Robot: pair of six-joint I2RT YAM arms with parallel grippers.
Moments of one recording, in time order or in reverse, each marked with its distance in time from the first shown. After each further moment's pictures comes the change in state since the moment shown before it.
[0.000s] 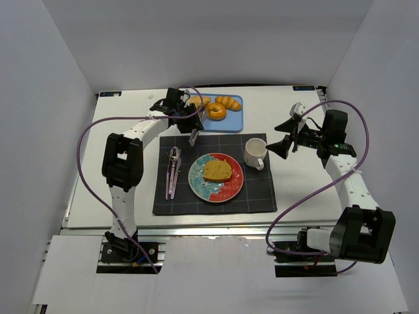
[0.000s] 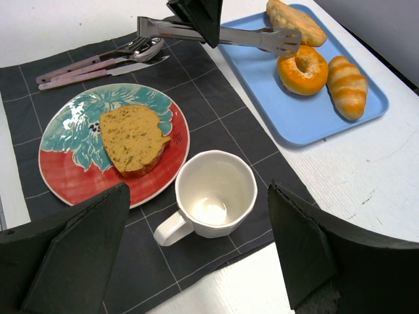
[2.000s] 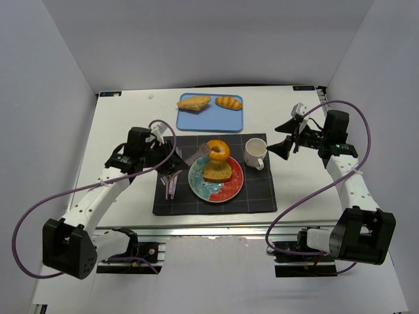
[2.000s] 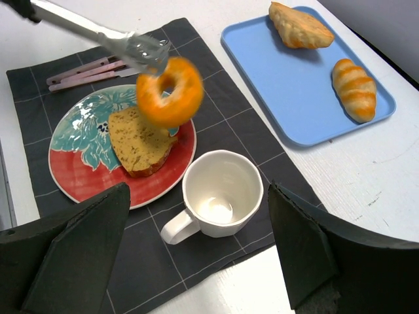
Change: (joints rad) left arm 0.027 -0.922 -0.780 -0.006 0.267 -0.114; right arm -0.012 -0.006 0.004 -0.030 -0.029 -0.006
